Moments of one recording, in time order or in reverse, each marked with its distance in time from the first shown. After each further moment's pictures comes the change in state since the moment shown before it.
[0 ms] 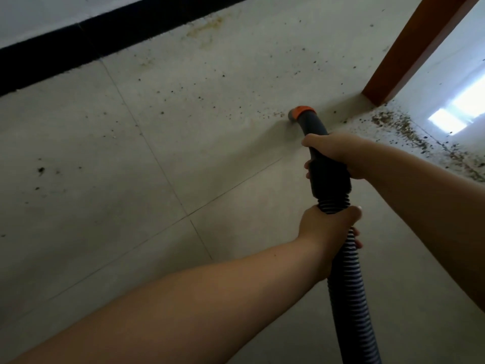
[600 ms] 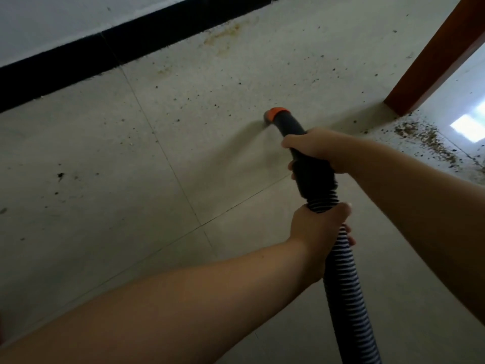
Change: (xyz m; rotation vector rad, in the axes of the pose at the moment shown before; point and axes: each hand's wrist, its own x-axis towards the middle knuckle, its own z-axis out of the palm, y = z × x) left_hand 0.011 0.024 -0.030 -0.084 0.084 0.046; right_hand 0.015 -0.043 0.037 -0.101 -0.130 -0.144
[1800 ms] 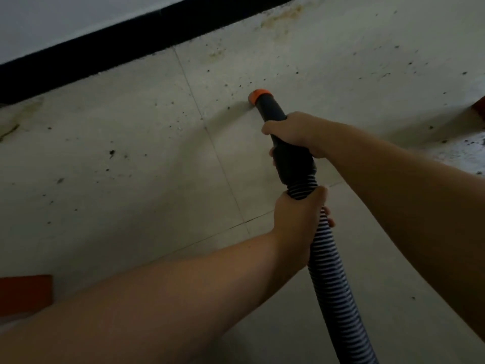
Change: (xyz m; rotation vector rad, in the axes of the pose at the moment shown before) left_hand 0.011 0.029 -0.091 -0.171 0.267 0.148; right_hand 0.050 -0.071 0.099 -0.134 -0.151 -0.171
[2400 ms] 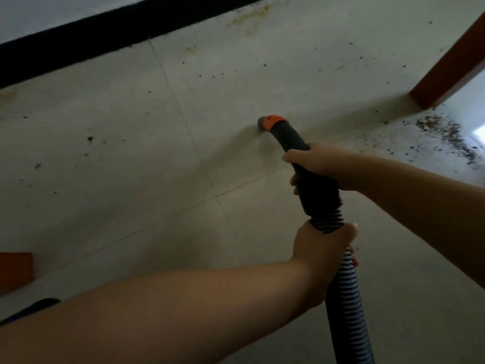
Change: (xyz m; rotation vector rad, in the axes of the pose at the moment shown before) left_hand -0.086 -0.079 0.041 0.171 -0.261 -0.123; right_hand -0.115 0.088 -0.034 0.094 -0.005 0.167
